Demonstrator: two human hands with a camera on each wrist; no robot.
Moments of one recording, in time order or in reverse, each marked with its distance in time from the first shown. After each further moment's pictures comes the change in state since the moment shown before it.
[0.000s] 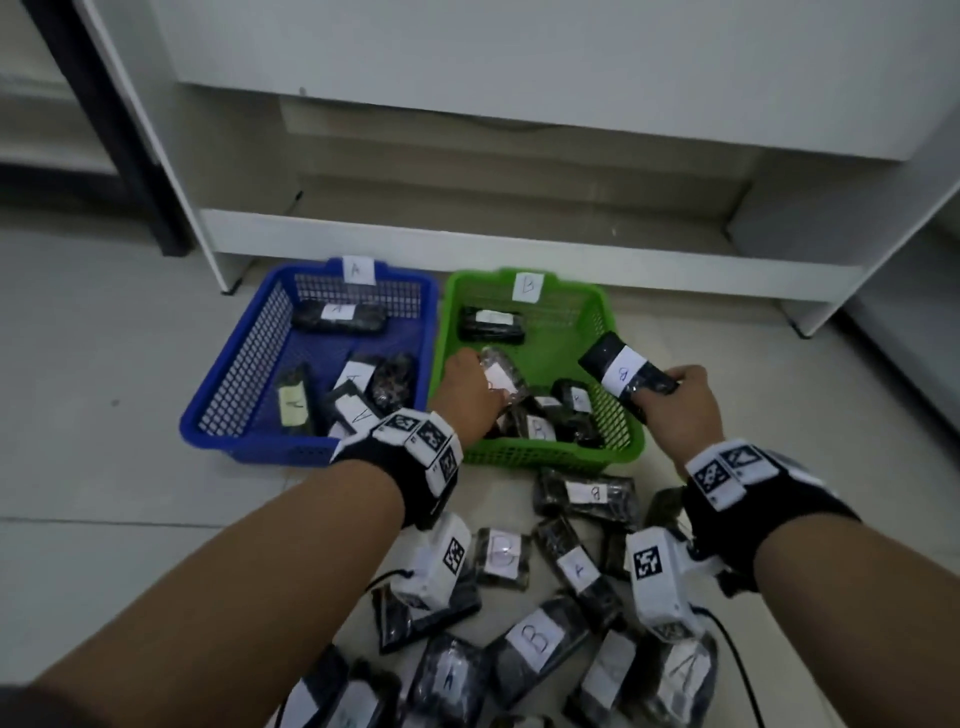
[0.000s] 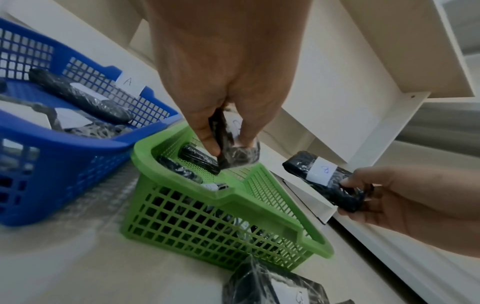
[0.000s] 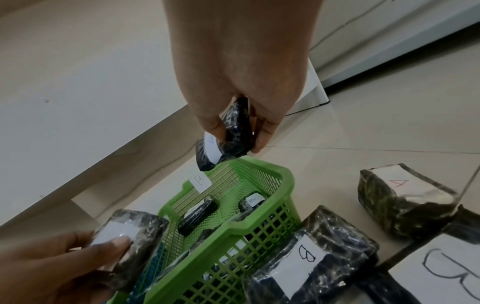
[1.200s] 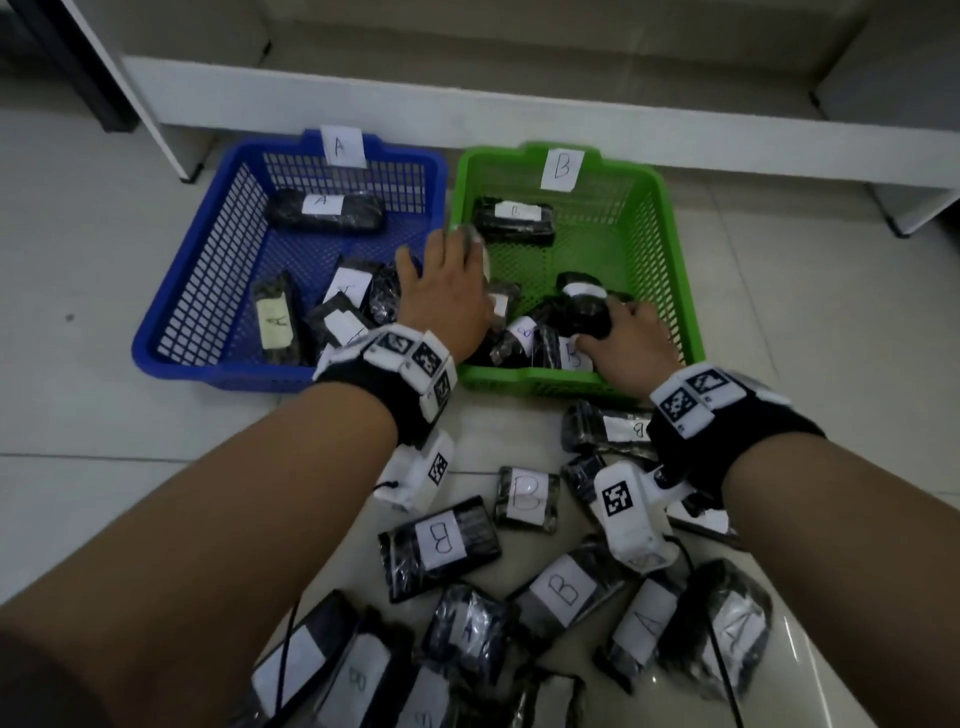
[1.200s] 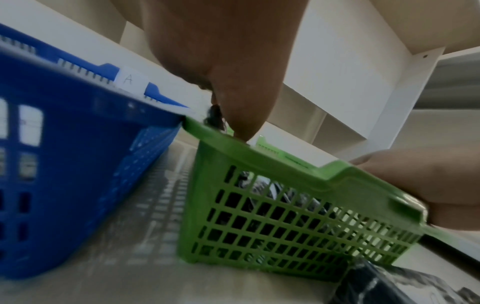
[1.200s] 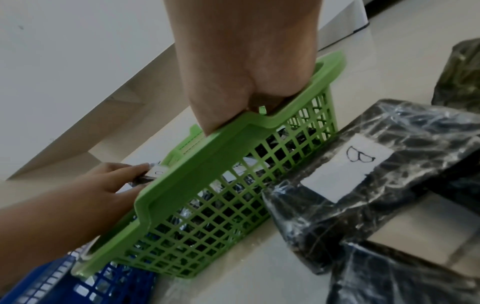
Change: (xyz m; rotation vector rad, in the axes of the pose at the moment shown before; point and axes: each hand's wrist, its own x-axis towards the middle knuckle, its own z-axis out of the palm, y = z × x) left_hand 0.053 -0.056 0.011 0.792 0.121 0.171; right_hand 0.017 0.020 0.097 -0.641 -0.434 -0.098
